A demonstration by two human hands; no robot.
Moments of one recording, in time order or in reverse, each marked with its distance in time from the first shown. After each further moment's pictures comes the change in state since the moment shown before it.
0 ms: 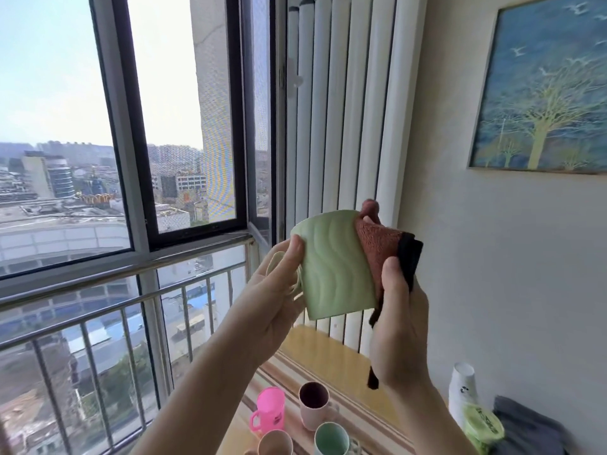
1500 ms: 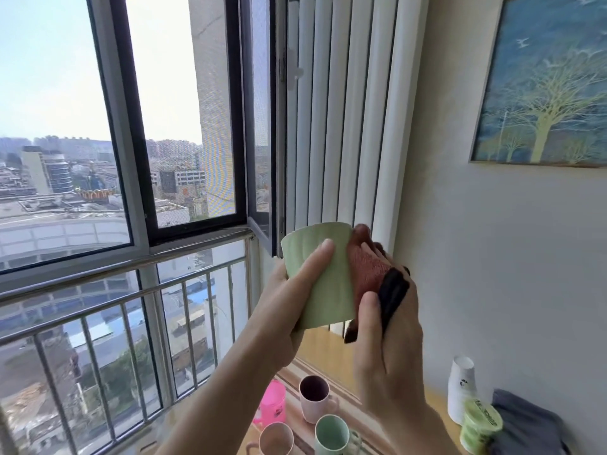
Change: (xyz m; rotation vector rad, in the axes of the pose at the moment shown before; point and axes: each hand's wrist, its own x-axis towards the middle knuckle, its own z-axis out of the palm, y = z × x) left_hand -0.004 -0.014 0.013 0.120 0.049 -0.042; right_hand -0.029 0.017 -0.004 -0.399 0.010 -0.213
